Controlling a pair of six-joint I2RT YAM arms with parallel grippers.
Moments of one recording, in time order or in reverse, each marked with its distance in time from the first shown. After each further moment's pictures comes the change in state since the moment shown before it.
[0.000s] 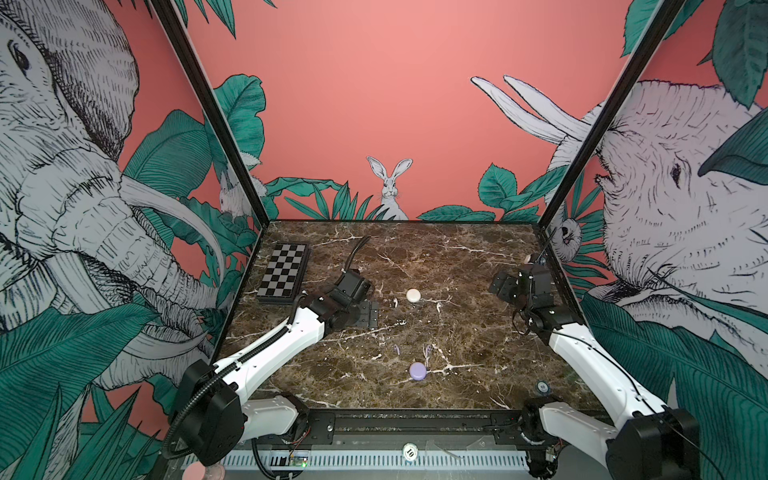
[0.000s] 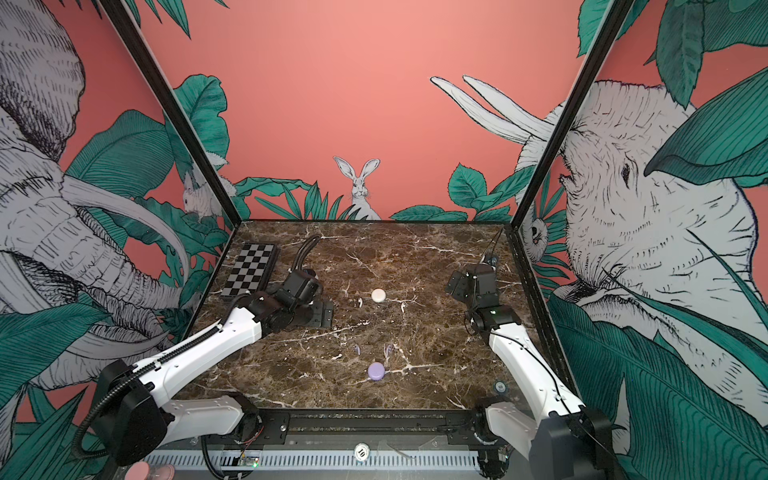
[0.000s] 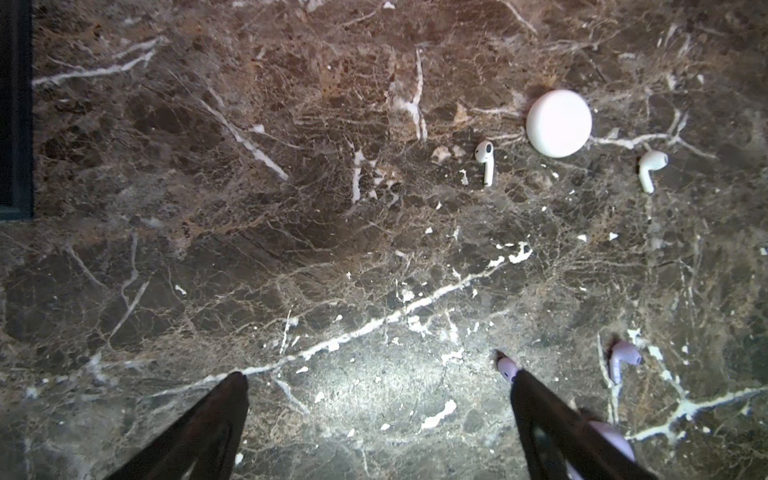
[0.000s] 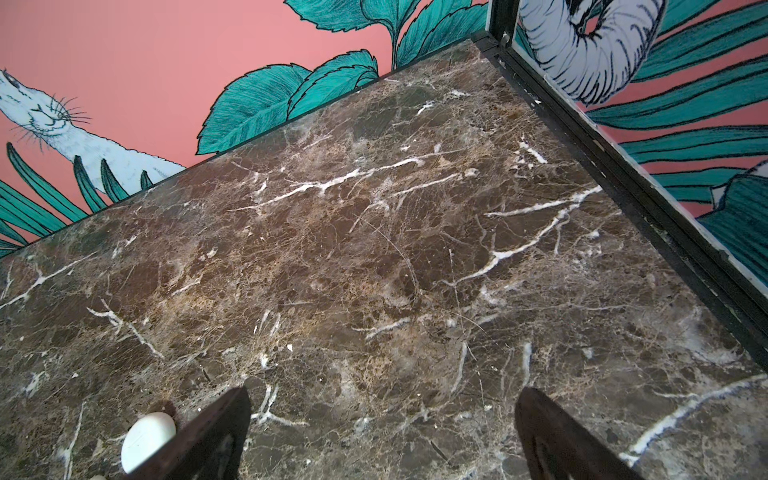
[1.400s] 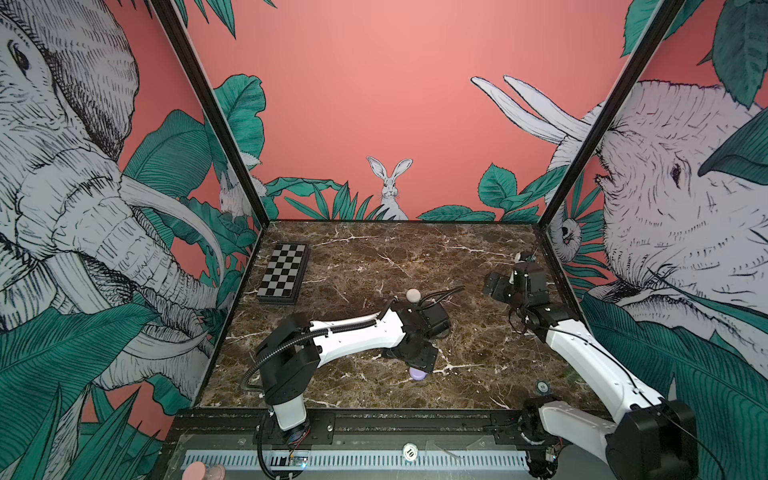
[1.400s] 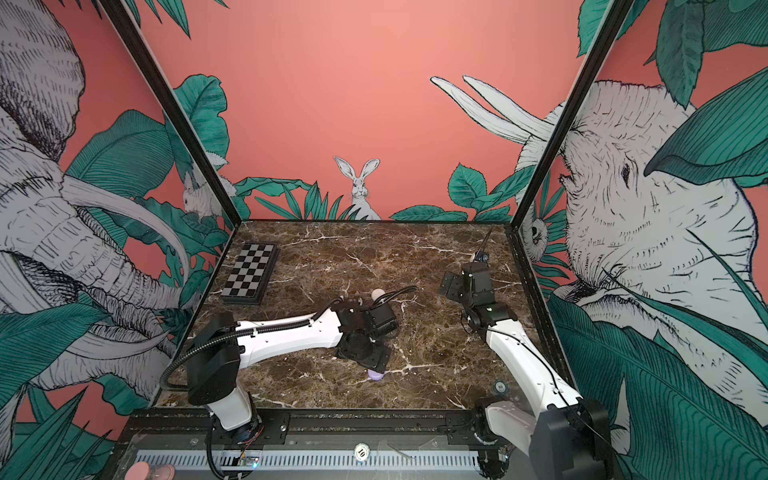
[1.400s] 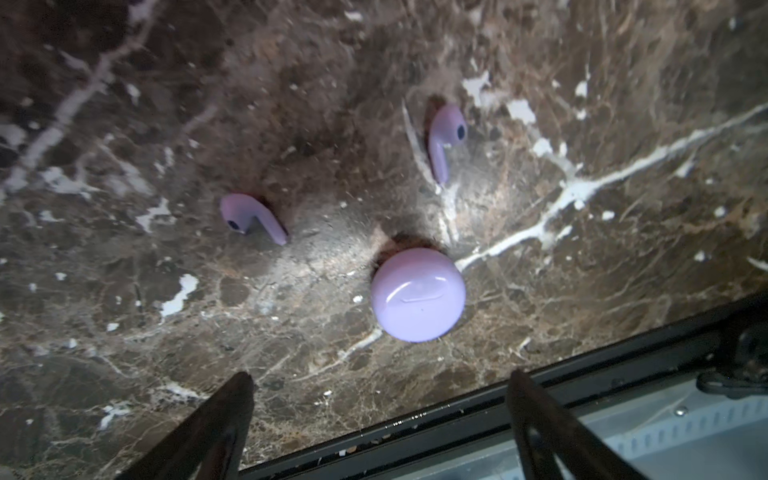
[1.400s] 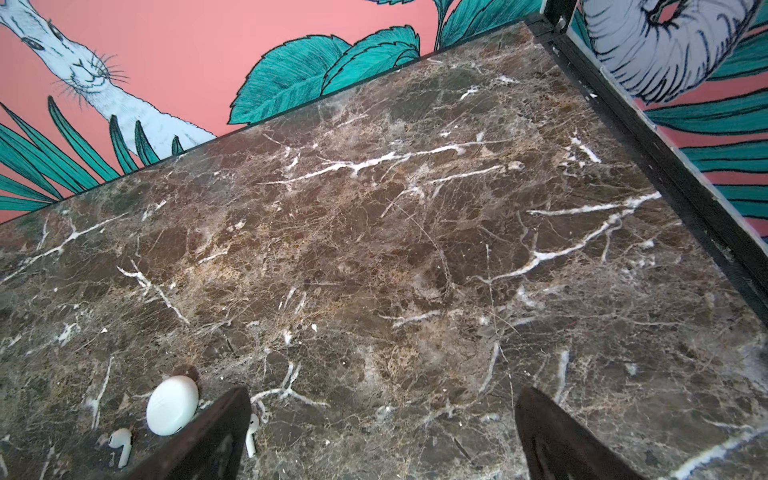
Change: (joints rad) left arm -0.488 0.472 0.349 -0.251 0.192 -0.239; right arm 0.029 0.027 0.017 0.008 -0.062 -0.042
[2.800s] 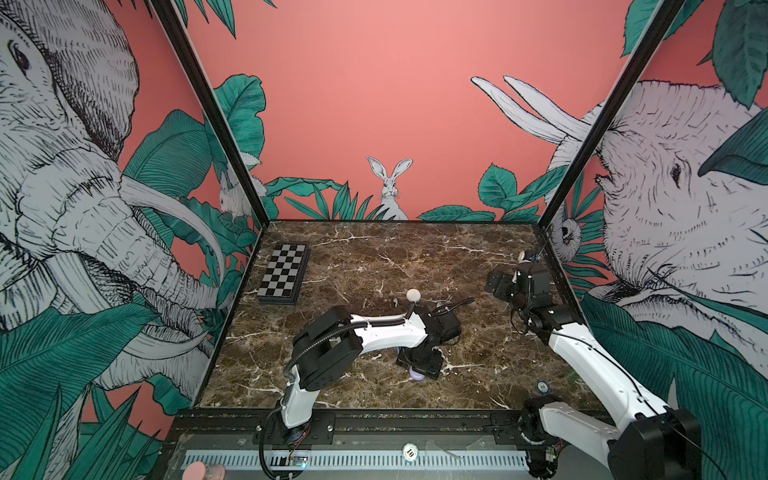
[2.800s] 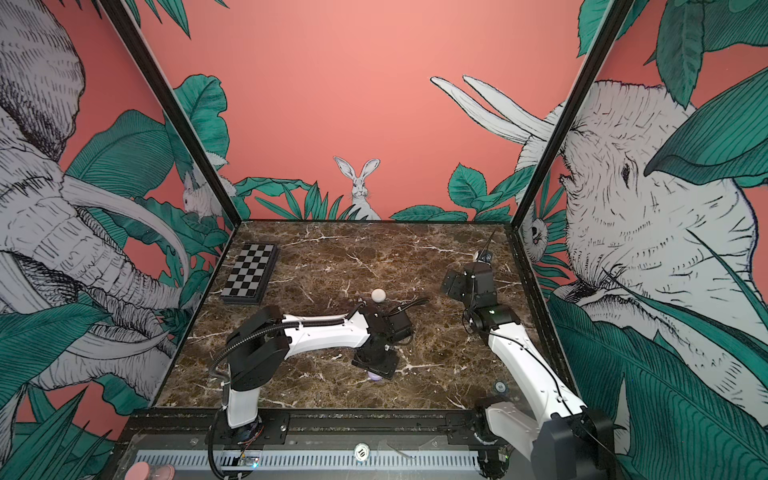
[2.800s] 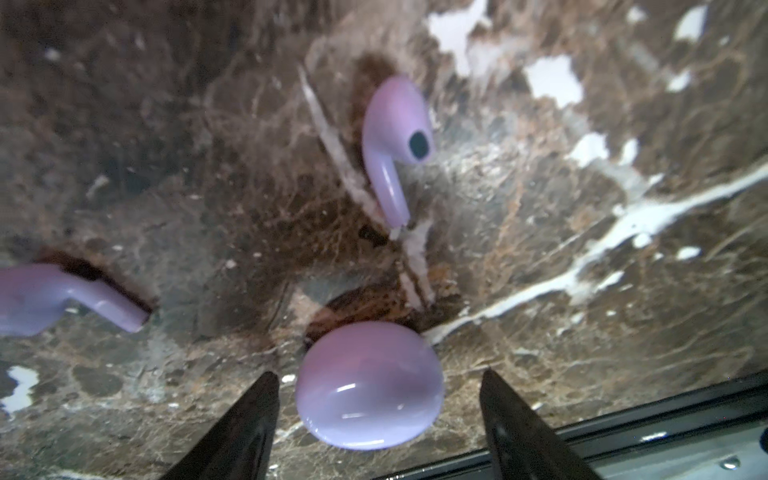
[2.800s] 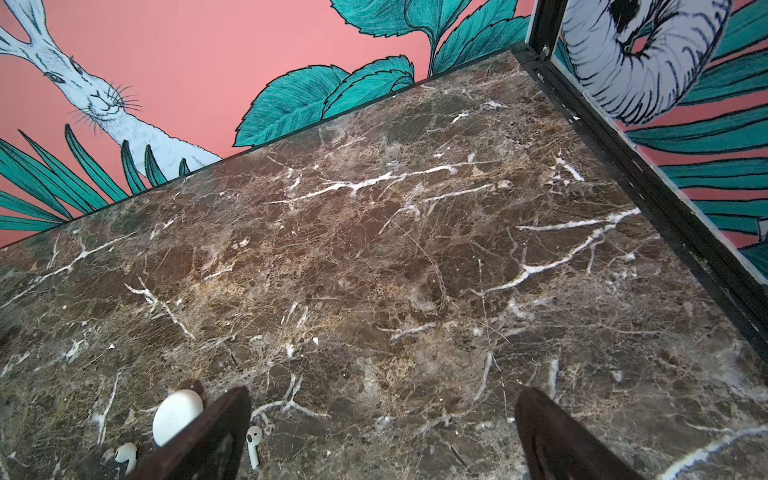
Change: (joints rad) left arm -0.018 0.229 0.096 0.022 0.066 0.031; right arm 0.000 -0.030 0.000 0.006 0.022 0.002
